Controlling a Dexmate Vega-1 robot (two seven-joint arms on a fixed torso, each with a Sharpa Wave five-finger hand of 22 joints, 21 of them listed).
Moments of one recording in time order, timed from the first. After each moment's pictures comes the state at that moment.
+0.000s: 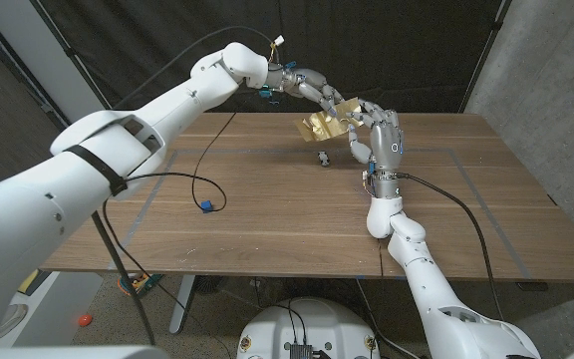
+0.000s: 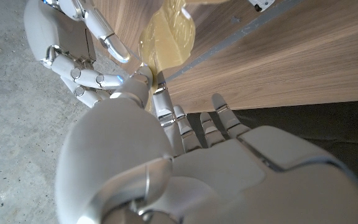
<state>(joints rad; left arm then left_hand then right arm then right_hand) -0.07 0.34 0.89 -0.95 -0.06 -0.19 -0.78 1.06 0.06 0.47 -0.14 0.23 1.05 0.01 0.47 0.22 0.23 -0.16 0.36 0.32 0.01 -0.03 0.23 0.27 -0.06 0.02 0.79 0.19 -0.86 0.05 0.04 -1.16 -1.46 0.51 -1.12 0.96 -0.14 0.74 -0.16 0.18 0.91 -0.23 0.22 0.21 0.52 -0.20 0.23 0.22 0.48 -0.05 0.21 0.28 0.08 -0.04 1.39 0.18</state>
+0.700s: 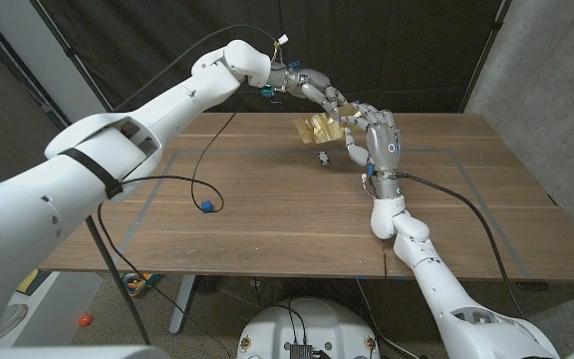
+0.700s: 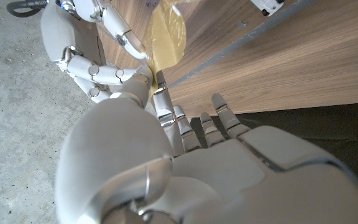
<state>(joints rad) -0.06 0.36 0.89 -1.02 -0.07 -0.15 -0.80 1.06 0.06 0.47 -0.14 0.23 1.05 0.01 0.47 0.22 0.23 -0.16 0.36 0.32 0.01 -0.03 0.22 0.27 -0.06 0.02 0.79 0.19 -0.86 -0.05 -0.07 -1.17 -1.41 0.43 -1.12 0.93 -0.14 0.74 -0.16 0.18 0.92 -0.22 0.21 0.20 0.52 -0.21 0.23 0.21 0.46 -0.05 0.21 0.28 0.08 -0.04 1.38 0.18</state>
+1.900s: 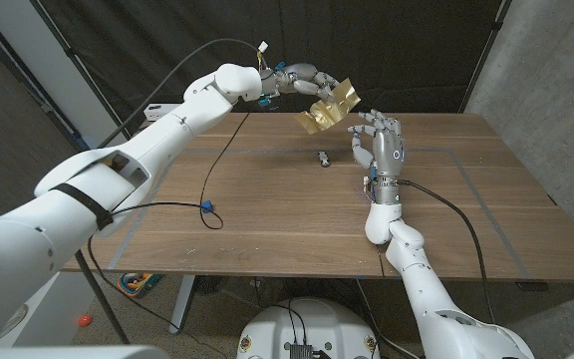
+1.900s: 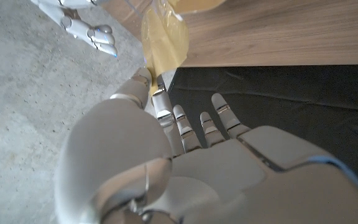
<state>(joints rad) 0.13 0.43 0.77 -1.21 -0.08 -0.11 -0.46 1.04 0.07 0.47 -0.12 0.20 0.98 -0.06 0.47 0.25 0.21 -0.14 0.36 0.33 0.01 -0.03 0.22 0.29 -0.08 0.05 0.80 0.19 -0.87 0.12 0.13 -1.12 -1.46 0.56 -1.12 0.97 -0.09 0.77 -0.18 0.18 1.21 -0.15 0.32 0.26 0.68 -0.21 0.31 0.23 0.46 -0.04 0.21 0.28 0.03 -0.04 1.38 0.19</state>
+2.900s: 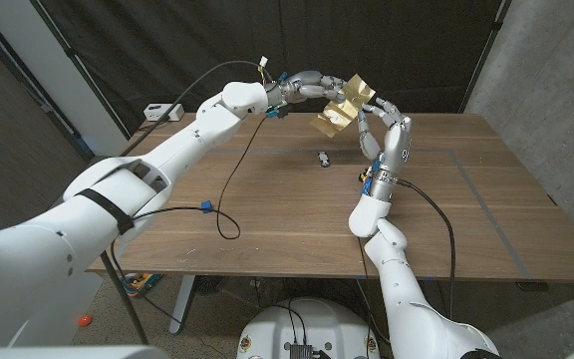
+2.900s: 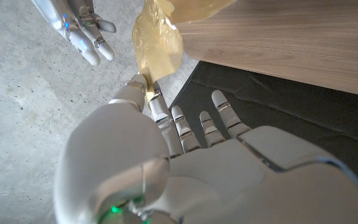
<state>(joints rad) 0.14 0.31 0.76 -0.98 -0.22 -0.27 -0.50 1.00 0.07 0.39 -0.10 0.29 0.94 -0.10 0.53 0.32 0.23 -0.20 0.37 0.36 0.02 -0.04 0.24 0.29 -0.03 0.04 0.83 0.20 -0.84 0.31 0.26 -1.12 -1.29 0.78 -1.12 0.70 -0.17 0.60 -0.12 0.22 1.00 -0.14 0.23 0.21 0.63 -0.17 0.29 0.24 0.49 -0.05 0.23 0.31 0.05 -0.04 1.44 0.19</state>
